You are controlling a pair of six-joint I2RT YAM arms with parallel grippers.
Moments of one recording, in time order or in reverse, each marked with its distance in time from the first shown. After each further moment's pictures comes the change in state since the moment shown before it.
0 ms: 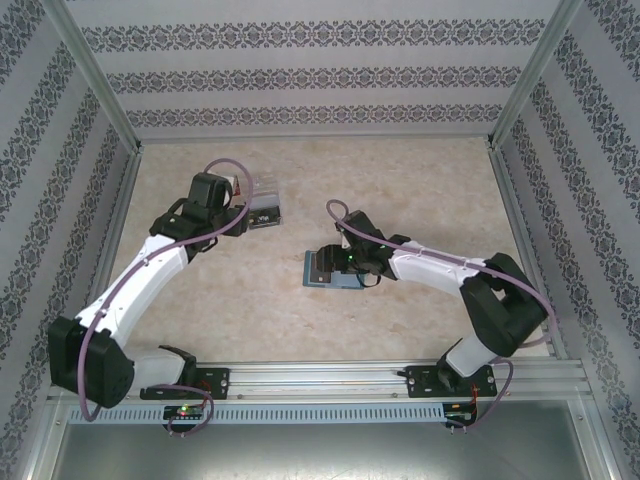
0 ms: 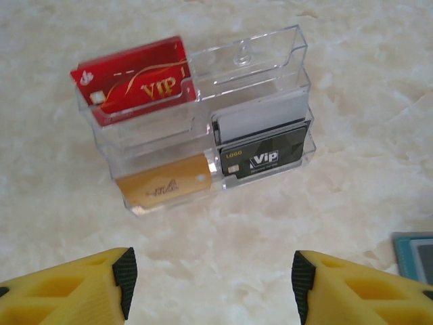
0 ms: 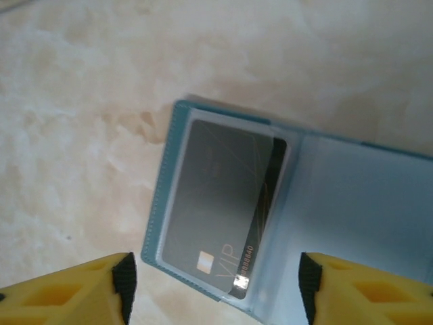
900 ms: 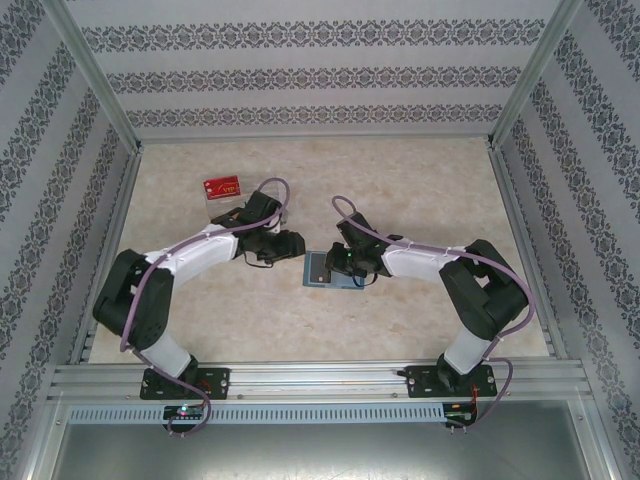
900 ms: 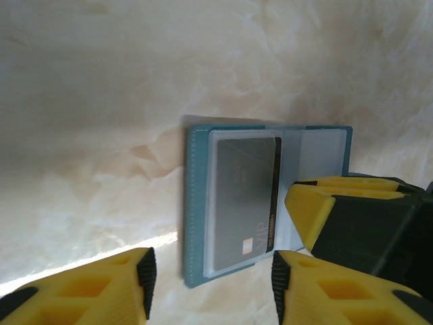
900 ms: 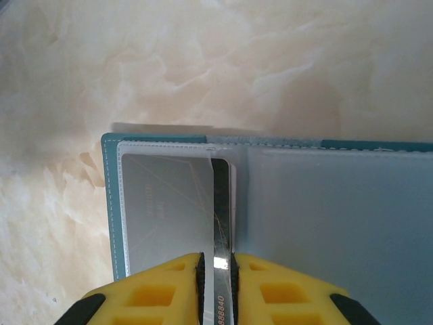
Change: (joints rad) left arm -0.179 0.391 -0.025 0.182 0.530 -0.481; right arm -0.034 0.103 -0.008 0.085 -0.016 0.207
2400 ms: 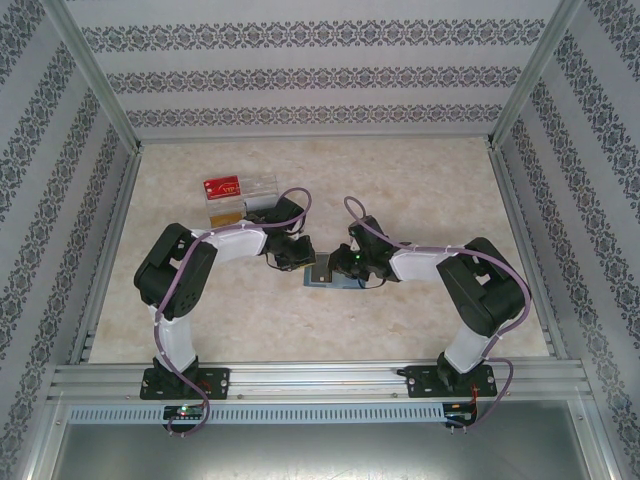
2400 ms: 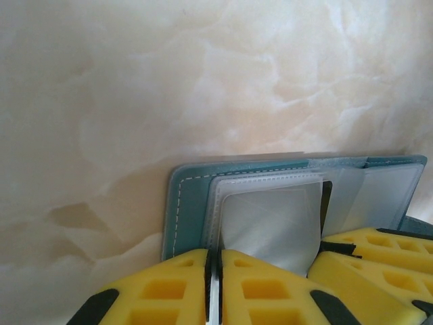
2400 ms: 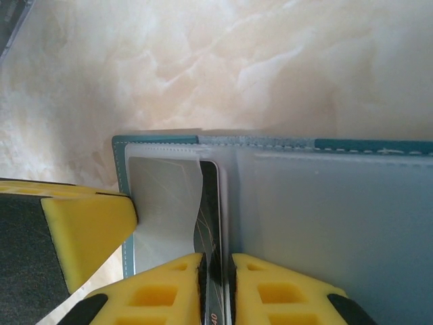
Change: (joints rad) left arm -0.056 0.260 0.095 0.066 0.021 -0.121; right arm -0.070 0.015 -0.117 0.219 -0.171 0.048
